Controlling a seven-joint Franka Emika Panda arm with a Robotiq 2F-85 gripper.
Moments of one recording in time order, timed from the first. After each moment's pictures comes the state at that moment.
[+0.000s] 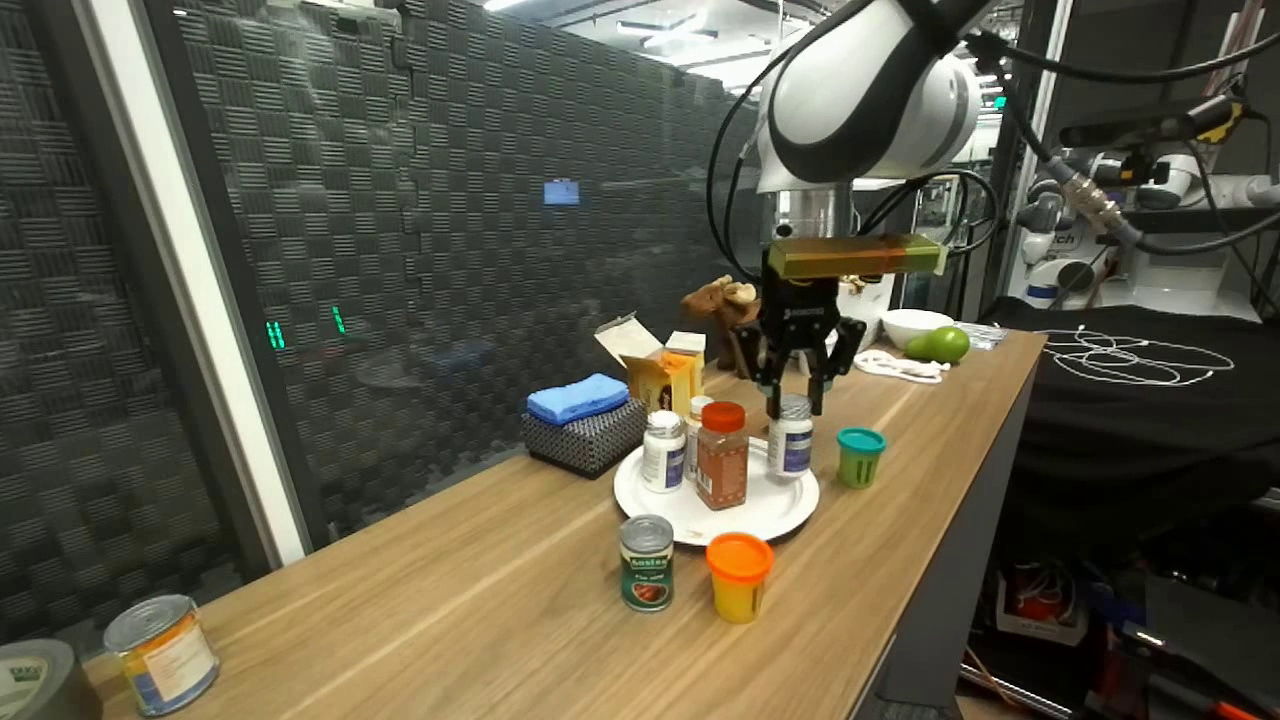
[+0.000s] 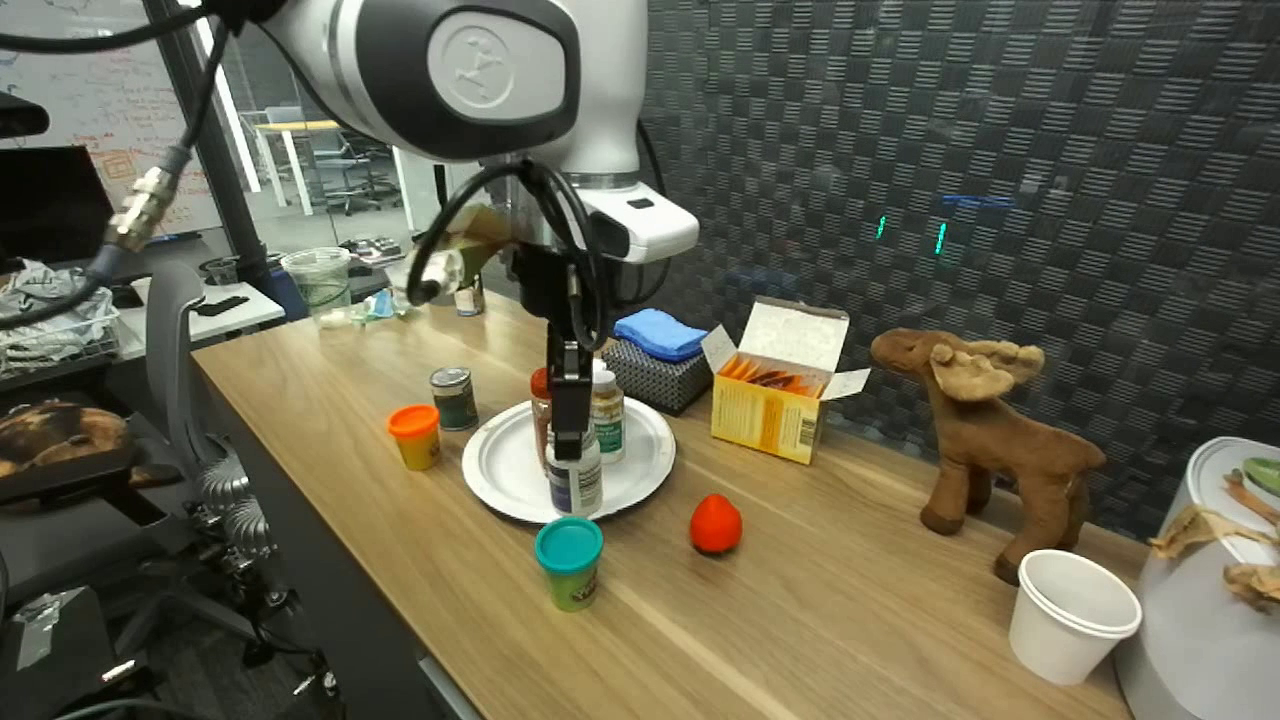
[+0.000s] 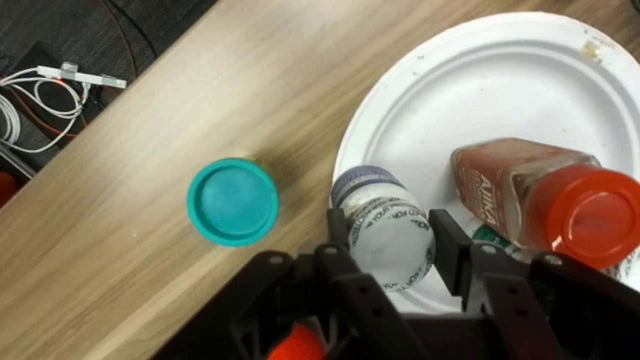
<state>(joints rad) -0.05 0.15 -0.04 -2.18 0.05 2.27 0.54</state>
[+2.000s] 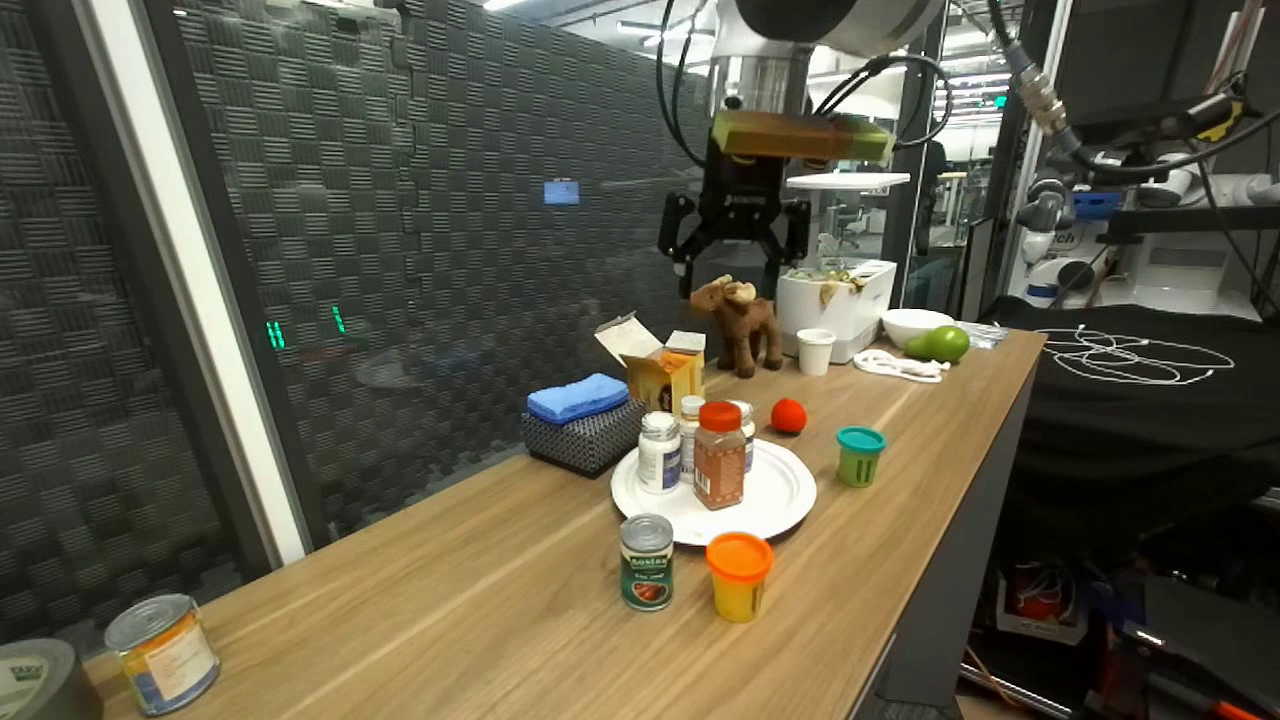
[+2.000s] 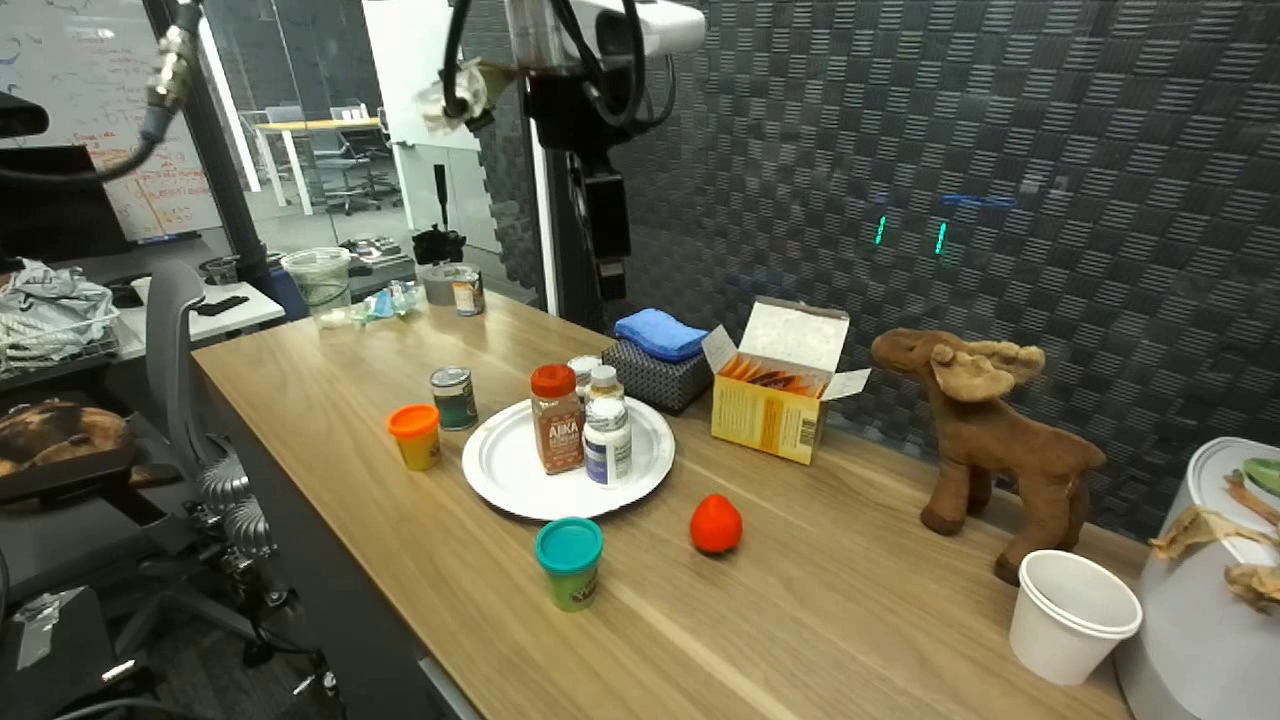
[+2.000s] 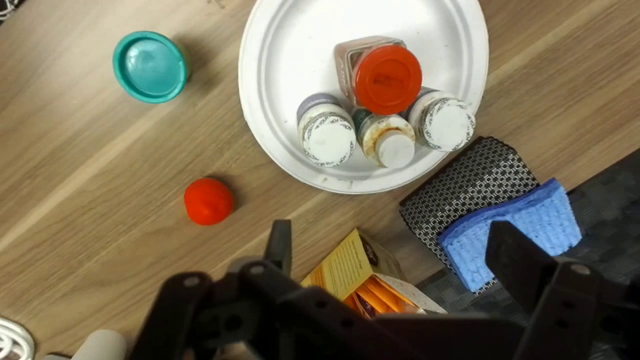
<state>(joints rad) 0.03 0.08 -0.06 -2.01 0.00 2.22 0.57</state>
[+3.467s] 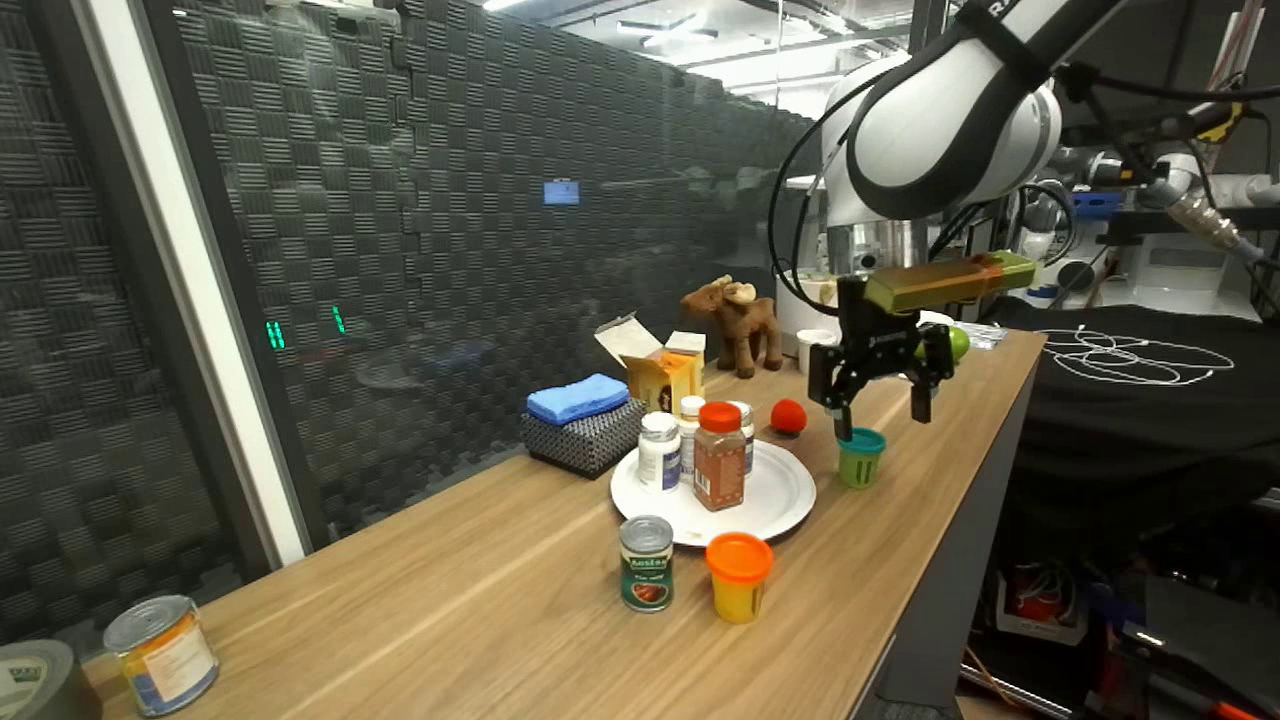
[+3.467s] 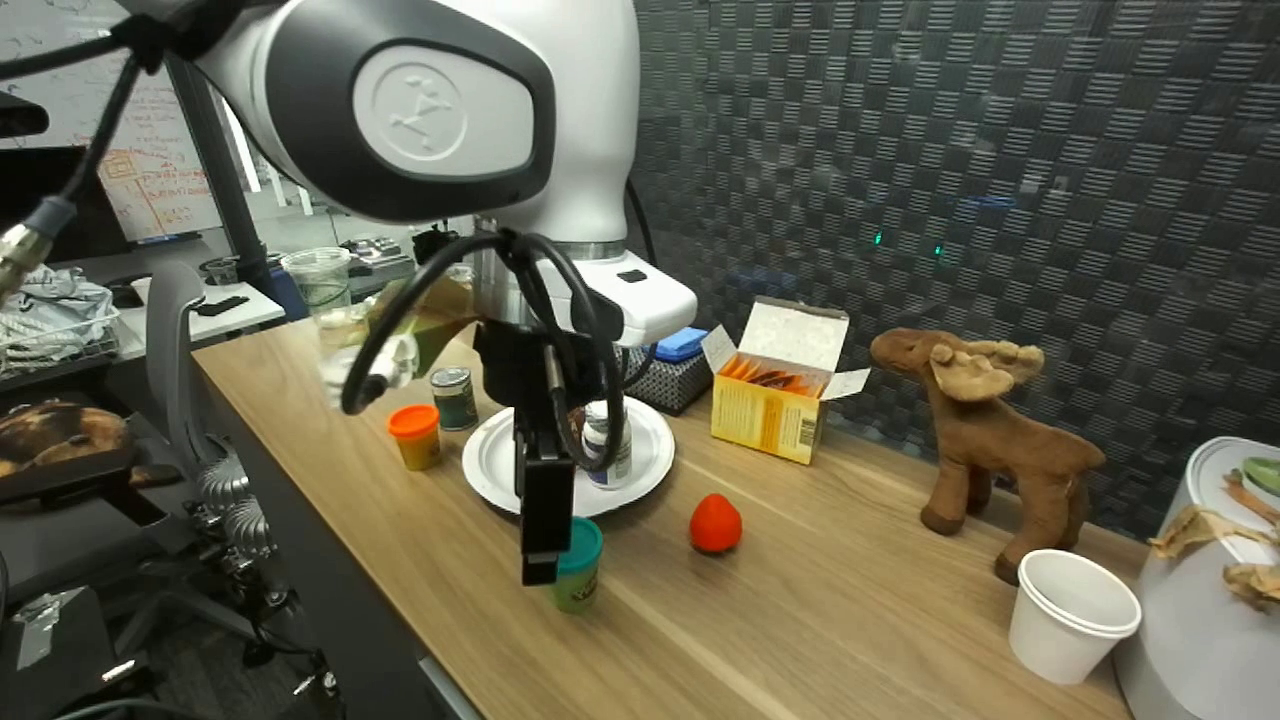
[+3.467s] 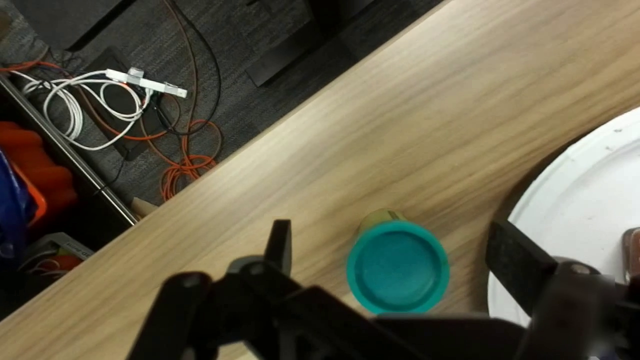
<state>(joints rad) -0.09 0.08 -0.10 -2.35 -0.05 2.27 0.42</state>
